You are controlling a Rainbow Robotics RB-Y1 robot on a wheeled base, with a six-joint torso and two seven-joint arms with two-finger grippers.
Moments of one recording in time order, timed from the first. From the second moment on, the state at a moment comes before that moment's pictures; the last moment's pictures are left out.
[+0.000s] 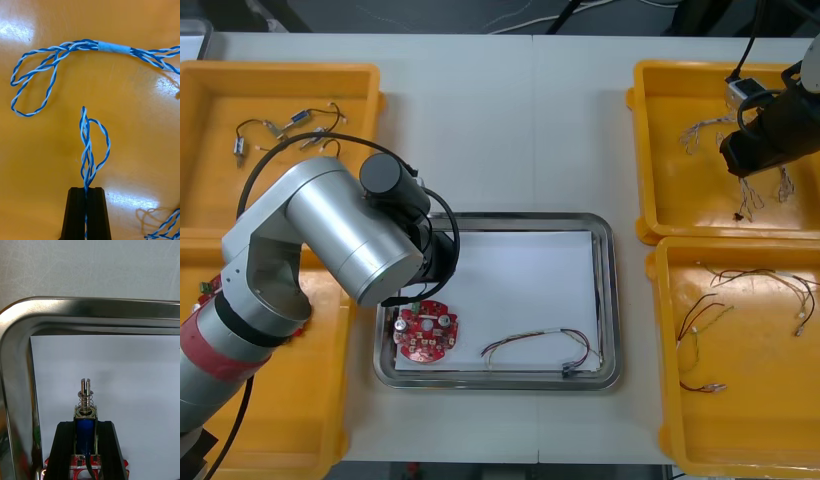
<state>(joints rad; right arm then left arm) -0.97 -0.71 0.16 -0.82 -0.73 1.33 1.95 -0.49 0.49 -0.54 -1.99 0.37 1.64 -0.70</state>
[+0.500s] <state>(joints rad) -0.97 -0.76 0.10 -0.90 -0.78 1.47 1.97 -0.49 0.49 -0.55 -1.91 0.34 1.58 -0.71</state>
